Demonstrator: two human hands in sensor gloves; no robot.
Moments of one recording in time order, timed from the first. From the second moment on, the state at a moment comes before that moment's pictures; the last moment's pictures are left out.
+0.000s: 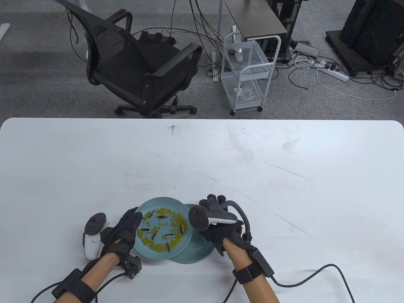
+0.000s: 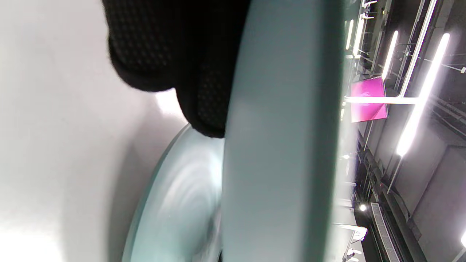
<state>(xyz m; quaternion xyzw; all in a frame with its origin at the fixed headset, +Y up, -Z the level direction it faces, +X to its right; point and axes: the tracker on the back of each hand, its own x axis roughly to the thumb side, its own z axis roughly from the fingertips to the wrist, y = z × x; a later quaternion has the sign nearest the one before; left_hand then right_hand) -0.284 -0.818 -0.292 -0.20 0.01 0.67 0.72 0.010 -0.756 -0.324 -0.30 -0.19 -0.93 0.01</state>
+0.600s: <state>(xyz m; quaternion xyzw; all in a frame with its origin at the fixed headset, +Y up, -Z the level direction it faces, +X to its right) -0.282 -0.816 -0.289 -0.20 0.00 0.67 0.72 0.018 -0.743 -0.327 -0.28 -0.18 -0.94 -0.01</state>
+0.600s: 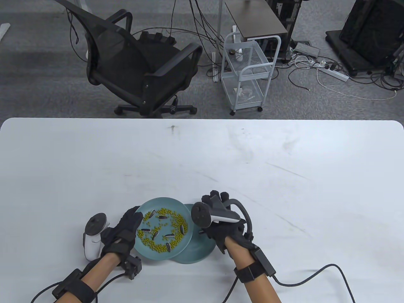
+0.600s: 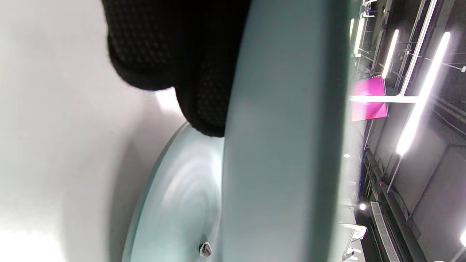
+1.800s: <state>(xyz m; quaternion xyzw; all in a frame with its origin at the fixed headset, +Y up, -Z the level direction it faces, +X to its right) -0.279 -0.818 -0.289 -0.21 0.01 0.68 0.70 -0.132 -0.698 -0.305 -0.43 -0.12 -0.90 -0.01</state>
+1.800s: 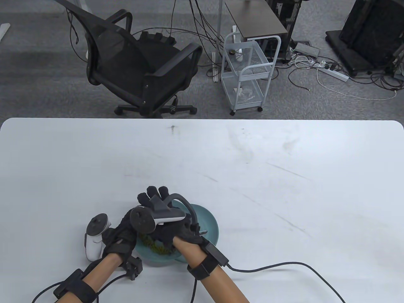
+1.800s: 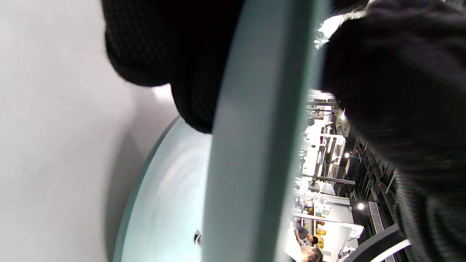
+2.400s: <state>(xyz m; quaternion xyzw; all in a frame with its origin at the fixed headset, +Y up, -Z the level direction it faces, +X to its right) -0.276 -0.818 -0.286 -0.20 0.00 0.68 0.71 -0.138 -0.709 -0.297 -0.44 -0.10 -0.89 0.02</state>
